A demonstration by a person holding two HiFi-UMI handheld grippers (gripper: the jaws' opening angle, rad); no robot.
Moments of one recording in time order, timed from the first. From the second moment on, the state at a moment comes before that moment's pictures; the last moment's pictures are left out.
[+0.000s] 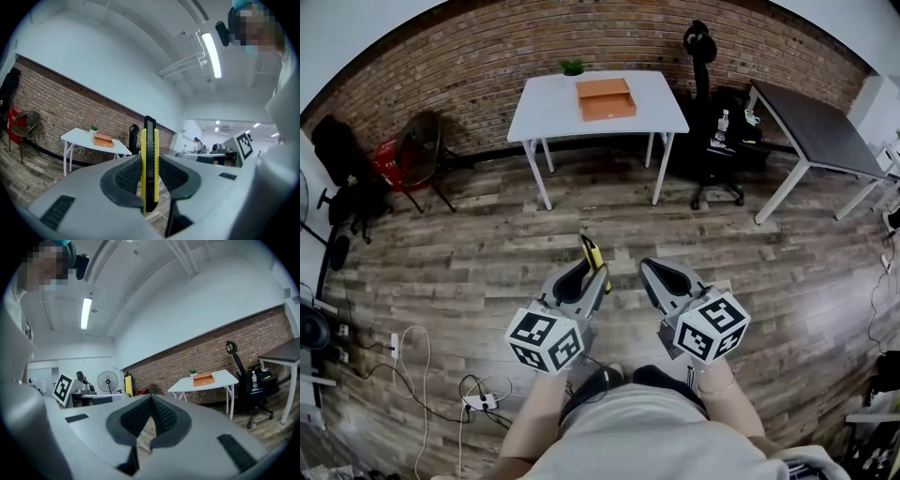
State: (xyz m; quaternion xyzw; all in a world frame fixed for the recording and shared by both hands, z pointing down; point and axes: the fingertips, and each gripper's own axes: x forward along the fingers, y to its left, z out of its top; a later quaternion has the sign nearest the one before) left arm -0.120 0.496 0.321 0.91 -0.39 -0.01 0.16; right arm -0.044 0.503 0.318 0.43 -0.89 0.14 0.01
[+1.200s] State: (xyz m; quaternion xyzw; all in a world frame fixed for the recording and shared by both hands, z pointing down) left arm -0.109 0.299 0.335 0.90 -0.41 -0.01 0.17; right arm -0.019 0.294 0.338 0.43 -0.88 0.17 -0.03
